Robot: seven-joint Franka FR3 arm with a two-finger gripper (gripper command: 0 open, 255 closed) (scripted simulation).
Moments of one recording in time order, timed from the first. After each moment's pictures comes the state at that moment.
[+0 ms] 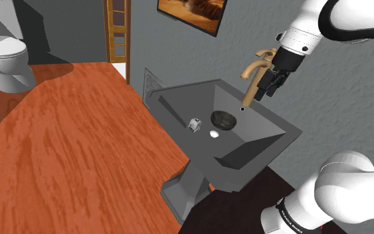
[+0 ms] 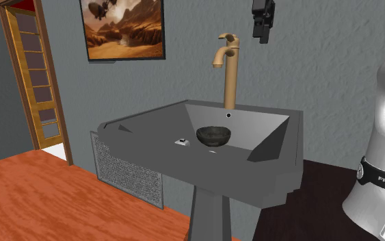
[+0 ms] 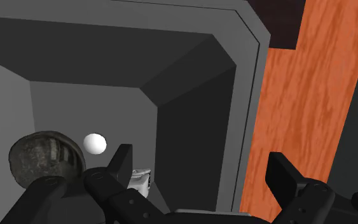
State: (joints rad) arm 0.02 -0.80 -0.05 -2.42 0.01 1.65 -0.04
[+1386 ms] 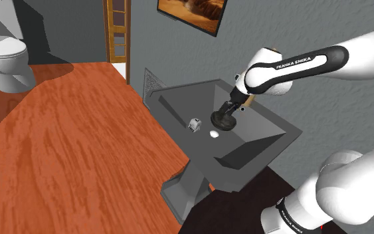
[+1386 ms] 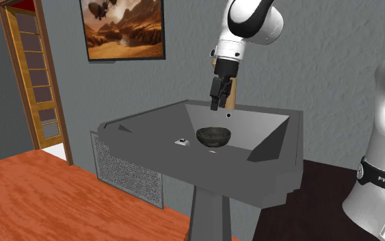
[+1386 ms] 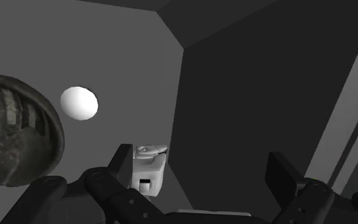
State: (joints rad) arm 0.06 -0.28 -0.24 -2.60 0.08 2.44 -0.32
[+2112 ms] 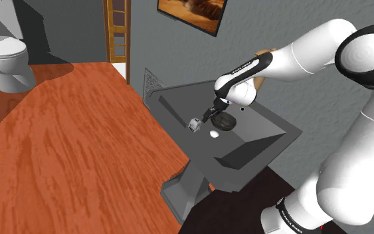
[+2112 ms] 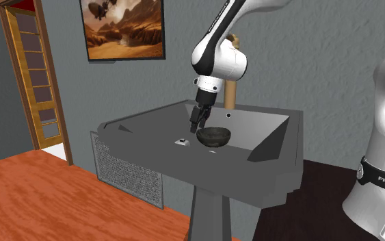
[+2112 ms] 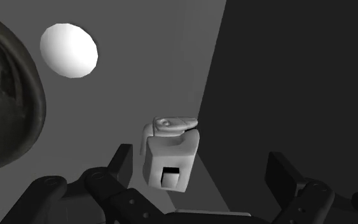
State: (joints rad) arm 0.09 0.20 -0.26 -2.36 0.52 2.70 -0.73
